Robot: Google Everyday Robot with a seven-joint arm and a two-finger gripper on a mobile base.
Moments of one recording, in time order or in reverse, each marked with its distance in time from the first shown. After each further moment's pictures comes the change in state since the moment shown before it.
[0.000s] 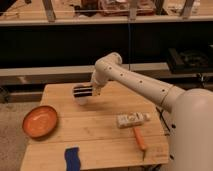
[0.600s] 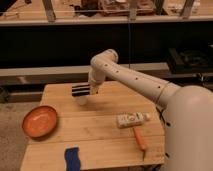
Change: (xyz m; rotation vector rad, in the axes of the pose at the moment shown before) arm -0.016 -0.007 -0.006 -0.026 0.019 0.011
